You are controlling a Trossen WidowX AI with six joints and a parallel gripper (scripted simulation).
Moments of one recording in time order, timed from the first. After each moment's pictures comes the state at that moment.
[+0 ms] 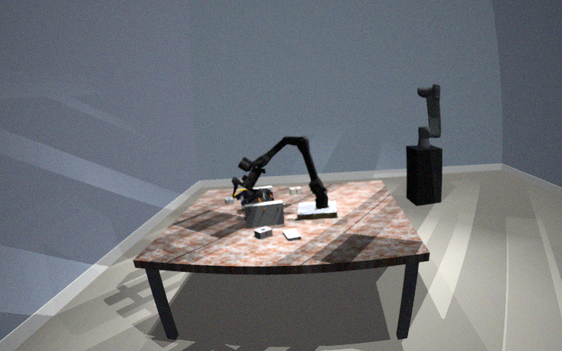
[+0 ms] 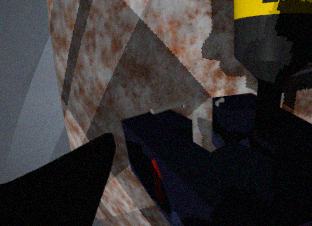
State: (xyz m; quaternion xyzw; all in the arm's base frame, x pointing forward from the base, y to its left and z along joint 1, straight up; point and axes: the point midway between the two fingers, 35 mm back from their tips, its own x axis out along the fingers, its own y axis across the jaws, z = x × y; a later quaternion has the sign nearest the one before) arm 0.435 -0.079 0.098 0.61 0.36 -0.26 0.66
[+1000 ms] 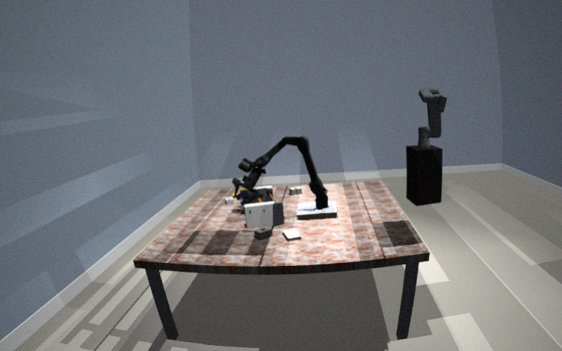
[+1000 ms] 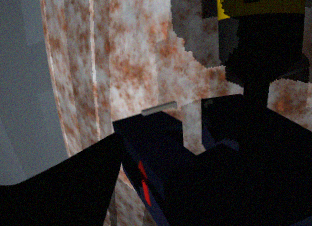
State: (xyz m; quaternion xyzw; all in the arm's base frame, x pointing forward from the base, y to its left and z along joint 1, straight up) arm 0.432 -0.080 0.094 0.61 0.36 -0.27 0.66
